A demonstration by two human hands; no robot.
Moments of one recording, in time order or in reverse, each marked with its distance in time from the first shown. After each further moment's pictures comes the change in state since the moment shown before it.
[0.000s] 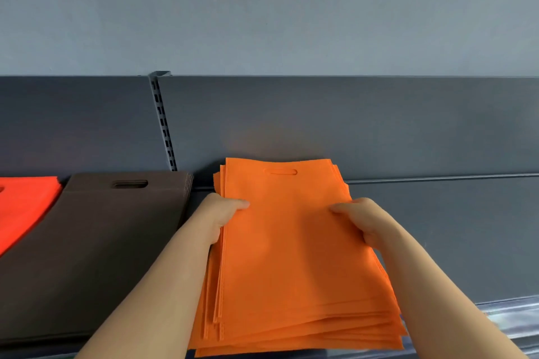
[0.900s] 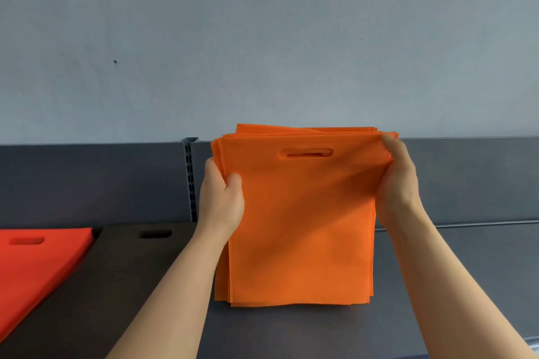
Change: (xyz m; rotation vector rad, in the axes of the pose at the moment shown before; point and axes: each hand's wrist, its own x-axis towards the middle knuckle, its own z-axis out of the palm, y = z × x) left_hand -0.102 0.084 -0.030 -0.057 0.330 0.885; right_hand -0.109 -0.120 -0.028 0.710 0.176 -0.668
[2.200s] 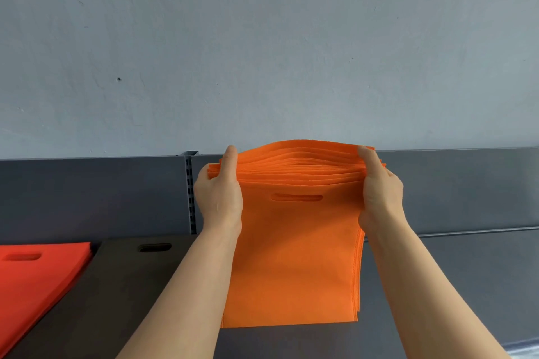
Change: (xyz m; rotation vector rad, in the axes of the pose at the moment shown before) left_hand 0.008 0.027 0.006 -0.405 0.239 -0.264; right_hand -0.026 -0.014 0.028 0.053 0.220 0.086
